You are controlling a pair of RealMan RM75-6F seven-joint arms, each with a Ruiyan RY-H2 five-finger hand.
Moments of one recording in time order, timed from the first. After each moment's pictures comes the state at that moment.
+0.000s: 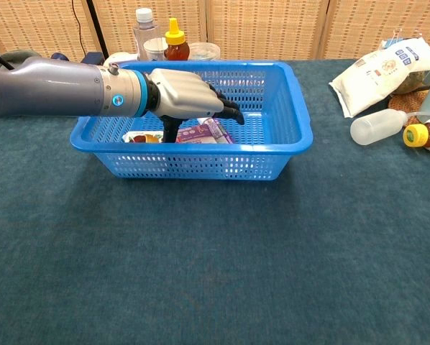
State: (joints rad) left arm -1.20 -1.65 -0.08 -1.07 1.41 0.53 0.26; right arm 0.17 -1.25 0.17 -1.30 -1.44 1.53 0.16
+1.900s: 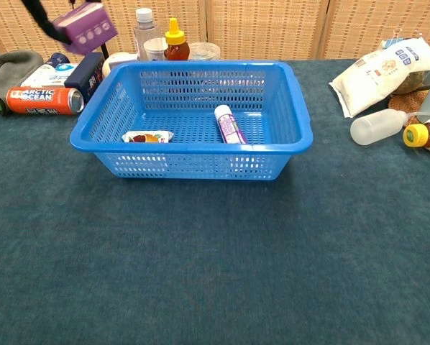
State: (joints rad) left arm -0.91 -1.20 -0.16 -1.35 1.28 0.87 0.10; right arm 0.16 -1.24 0.16 -1.34 -1.48 1.55 0.16
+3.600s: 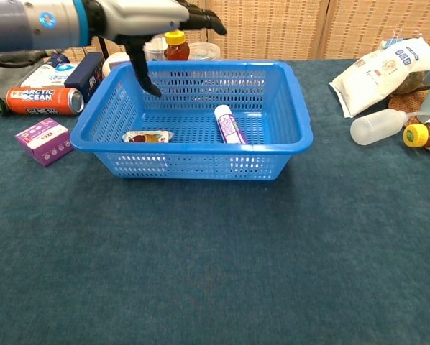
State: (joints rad) left arm -1.07 -1.43 -0.18 -1.27 1.48 0.72 0.15; right arm 0.16 -1.24 0.17 -1.34 -1.46 1.53 0.15
